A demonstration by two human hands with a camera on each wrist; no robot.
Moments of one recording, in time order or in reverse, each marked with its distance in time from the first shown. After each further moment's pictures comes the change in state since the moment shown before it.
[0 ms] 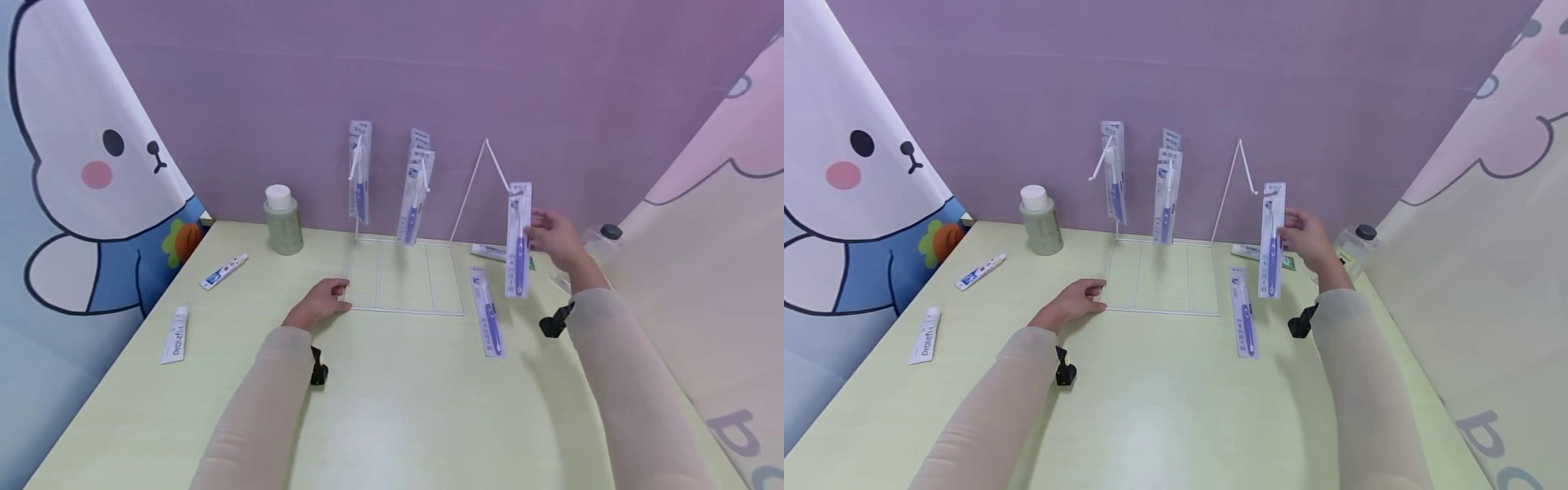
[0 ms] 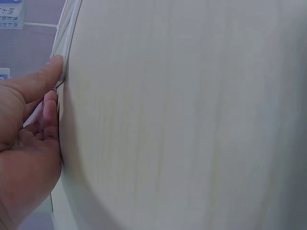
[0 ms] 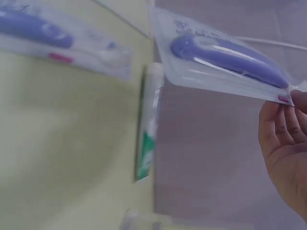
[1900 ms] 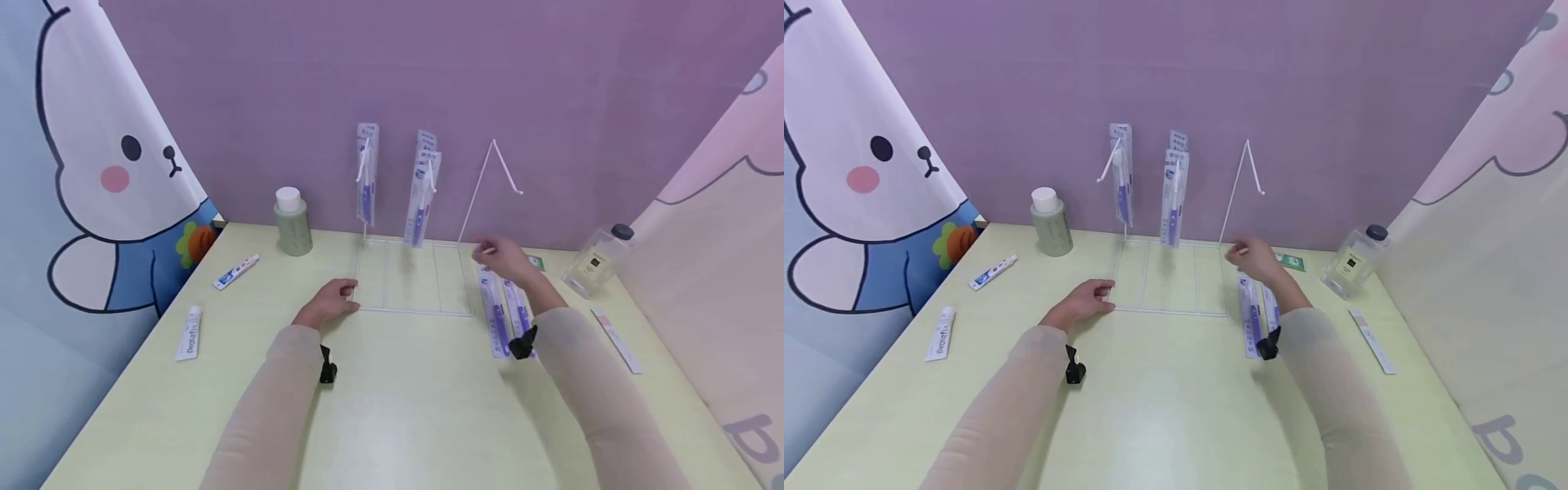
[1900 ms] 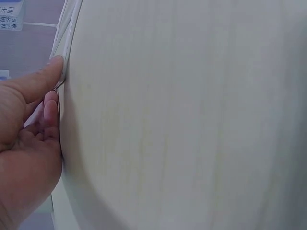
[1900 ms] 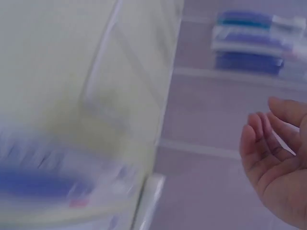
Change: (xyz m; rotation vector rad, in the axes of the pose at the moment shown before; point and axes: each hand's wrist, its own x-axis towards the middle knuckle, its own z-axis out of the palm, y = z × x) left_hand 0.000 0.000 0.004 0.006 0.020 -0.025; right_hand -0.021 -0.011 0.095 -0.327 -0.183 -0.088
